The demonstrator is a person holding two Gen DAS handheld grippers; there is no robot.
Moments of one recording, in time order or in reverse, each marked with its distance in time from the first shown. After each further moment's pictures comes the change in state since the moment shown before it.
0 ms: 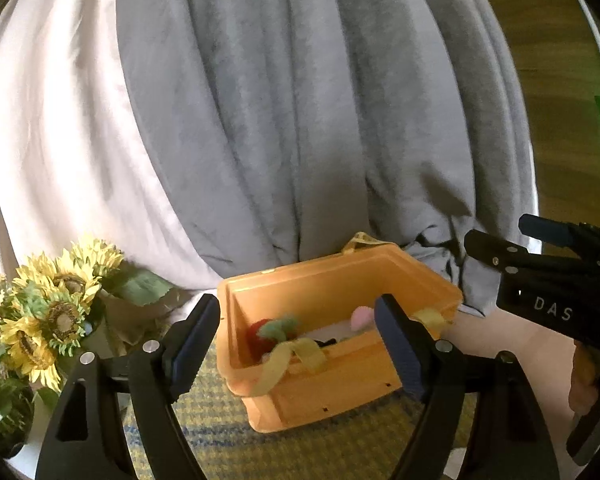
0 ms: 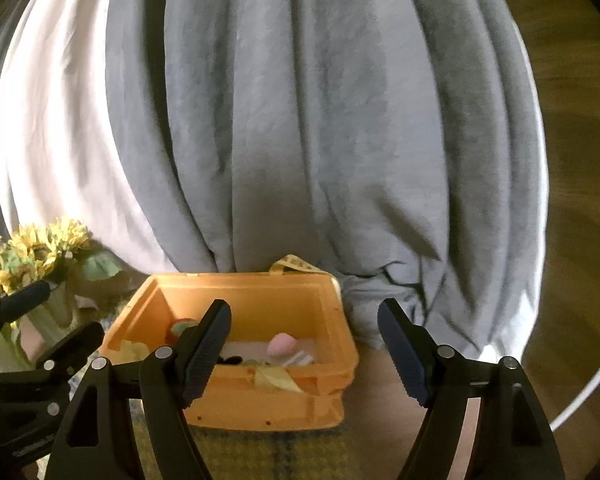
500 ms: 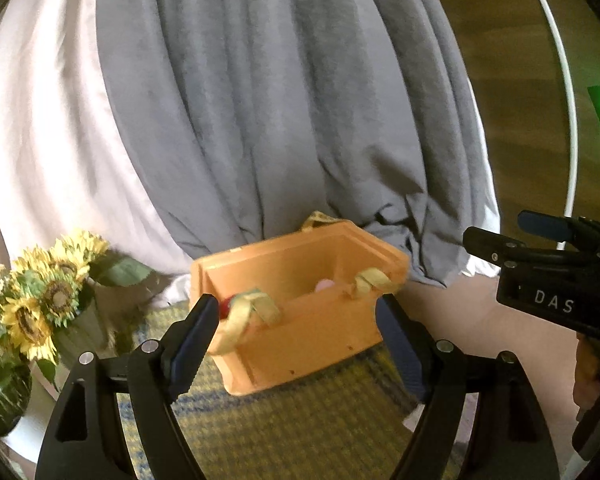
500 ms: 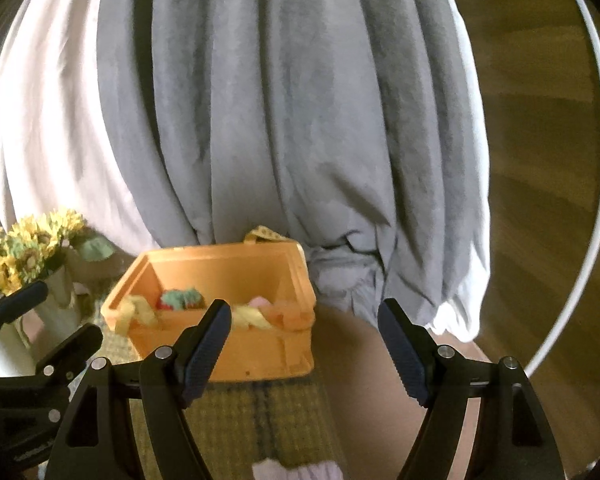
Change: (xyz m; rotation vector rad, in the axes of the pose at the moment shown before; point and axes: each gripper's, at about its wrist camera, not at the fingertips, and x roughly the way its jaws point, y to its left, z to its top) left arm -0.047 -0.029 -0.028 0.051 0.027 -0.086; right arm -0.063 -0.019 -0.035 0.044 0.042 -0.080
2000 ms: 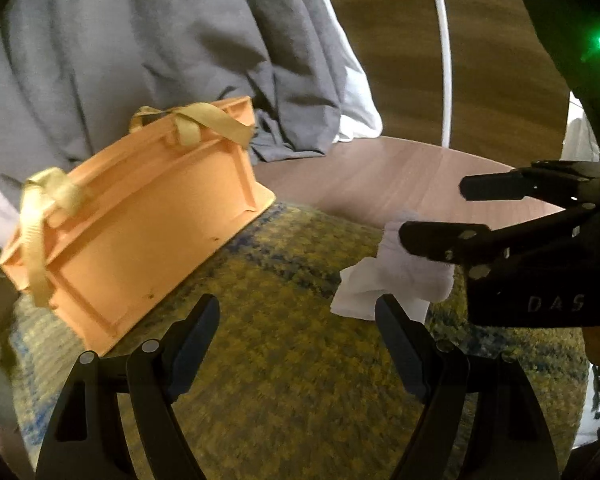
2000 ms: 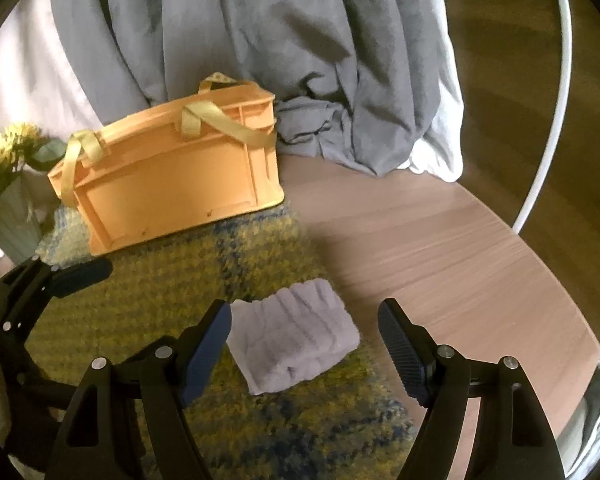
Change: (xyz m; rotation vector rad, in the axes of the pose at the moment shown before) left arm 0.075 -0.056 -0.117 0.321 0.213 -0.463; right arm 0.024 -0.001 -0.138 0.115 0.323 -0.113
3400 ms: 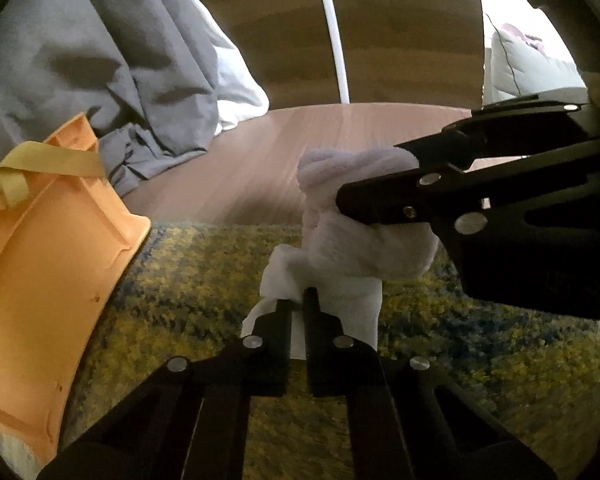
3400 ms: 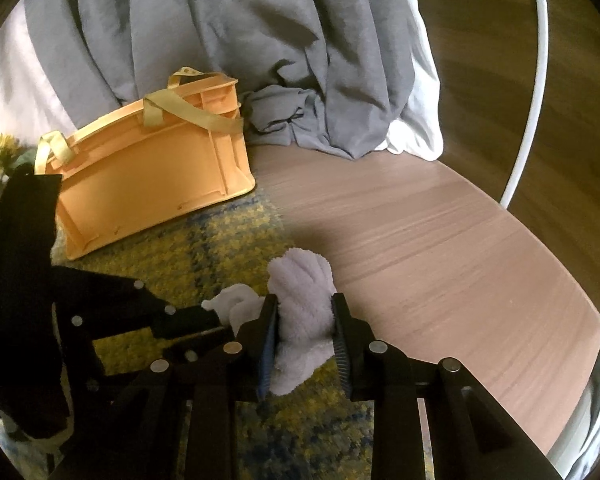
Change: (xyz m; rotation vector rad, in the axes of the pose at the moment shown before) left arm 0.060 -0.043 0.009 0.304 0.035 -0.252; right arm 0.010 -0.017 -0.012 0.066 0.008 -0.047
